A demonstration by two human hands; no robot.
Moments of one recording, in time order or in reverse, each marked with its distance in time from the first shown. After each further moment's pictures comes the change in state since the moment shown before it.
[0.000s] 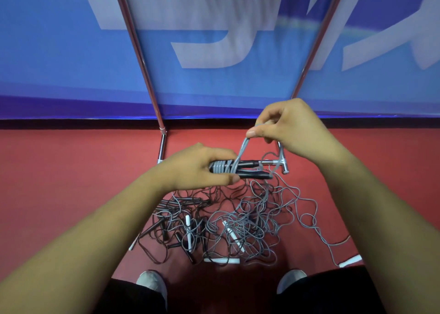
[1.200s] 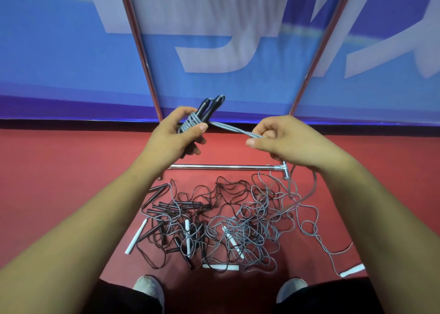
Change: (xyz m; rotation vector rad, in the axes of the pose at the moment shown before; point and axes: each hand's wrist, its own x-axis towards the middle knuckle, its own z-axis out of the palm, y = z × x) left_hand 0.001 -0.015 -0.026 -0.542 0.626 -0.326; right_hand 0.004 0.008 0.004 0.048 -0.223 0.096
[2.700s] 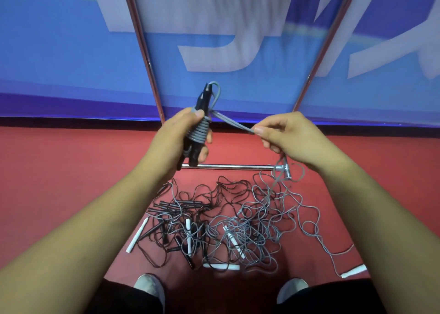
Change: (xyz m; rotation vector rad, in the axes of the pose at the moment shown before) left_hand -0.005 0.005 0.009 -0.385 -0.108 0.014; right_hand 0.011 0.013 0.003 0.119 0.127 -0.082
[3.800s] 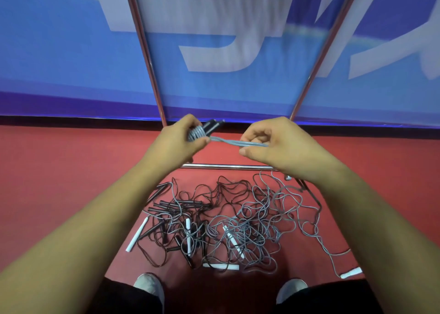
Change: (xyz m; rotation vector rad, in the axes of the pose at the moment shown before) left_hand 0.009 -0.015 -0.021 0.927 0.085 0.023; right_hand -0.025 -0.039 0.014 -0.208 -0.118 -0.087
